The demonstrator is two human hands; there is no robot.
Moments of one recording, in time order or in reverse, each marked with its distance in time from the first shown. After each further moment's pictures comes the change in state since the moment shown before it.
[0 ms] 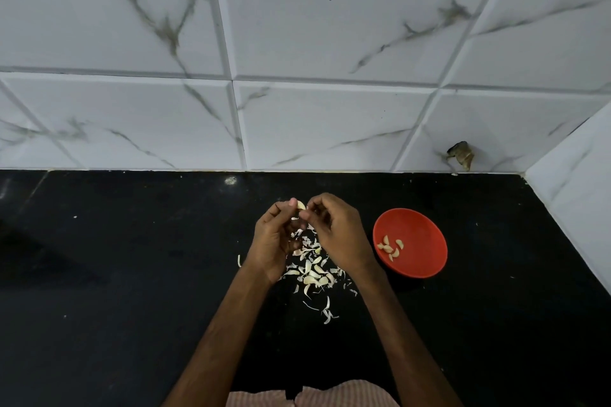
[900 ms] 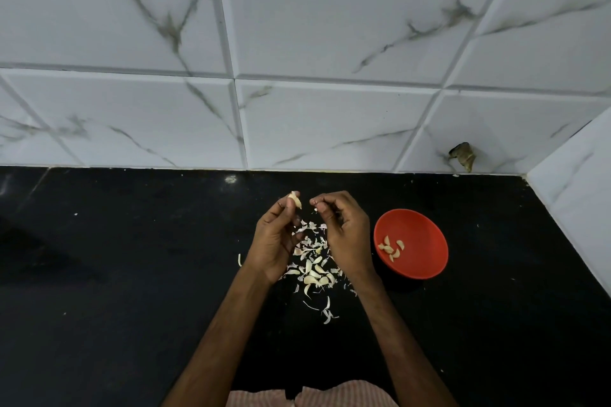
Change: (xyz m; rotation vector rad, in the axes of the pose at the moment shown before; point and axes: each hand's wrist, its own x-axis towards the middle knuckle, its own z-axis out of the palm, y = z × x) left_hand 0.002 -0.004 0.000 -0.127 -0.013 0.033; right_hand -0.005 0.006 0.007 0.200 0.237 -0.021
